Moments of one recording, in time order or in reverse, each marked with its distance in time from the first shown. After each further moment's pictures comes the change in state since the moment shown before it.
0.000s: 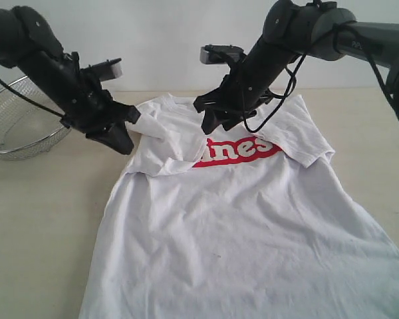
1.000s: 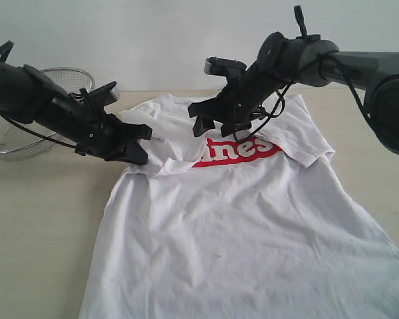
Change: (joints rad) left arm 0.000 0.040 0.238 -0.453 -0.379 0.285; right arm 0.000 0.103 0.000 0.074 -0.218 0.093
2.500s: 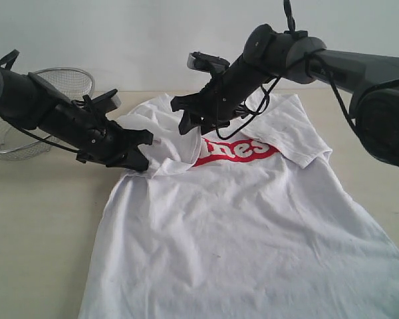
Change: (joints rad) left arm 0.000 0.029 0.000 0.003 -0.004 -0.031; right arm 0.036 0.033 -0.116 0.065 0.114 0.008
